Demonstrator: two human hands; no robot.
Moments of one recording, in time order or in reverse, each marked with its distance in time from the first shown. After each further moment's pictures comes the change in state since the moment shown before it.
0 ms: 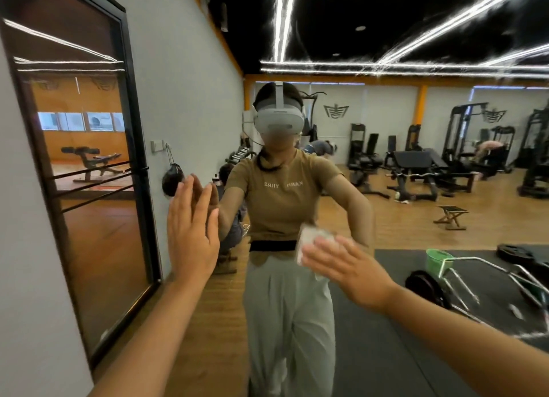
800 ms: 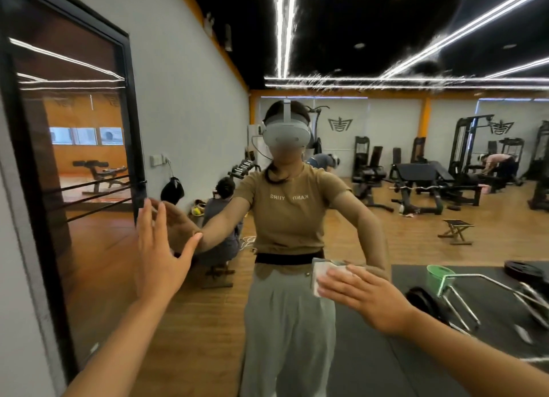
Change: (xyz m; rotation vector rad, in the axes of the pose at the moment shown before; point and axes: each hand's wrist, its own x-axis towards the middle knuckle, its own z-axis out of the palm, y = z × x) left_hand -0.004 0.048 -0.004 0.042 -0.199 -0.298; right_hand -0.110 0.064 0.004 -0.060 -0.090 -0.104
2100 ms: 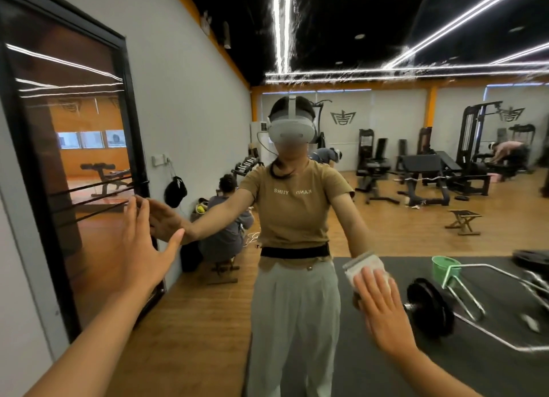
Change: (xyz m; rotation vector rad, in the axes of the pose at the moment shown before) left_hand 0.000 0.009 -0.009 0.075 -0.064 -0.067; right_hand -0.065 -0.060 0.031 0.331 0.154 0.757
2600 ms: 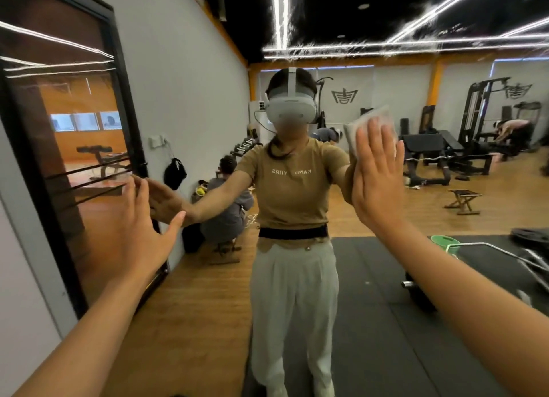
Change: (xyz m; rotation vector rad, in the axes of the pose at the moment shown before) left_hand -0.002 -0.001 -0.002 -0.045 -0.017 0.009; right_hand 0.198 -0.017 -0.079 0.097 0.317 0.093
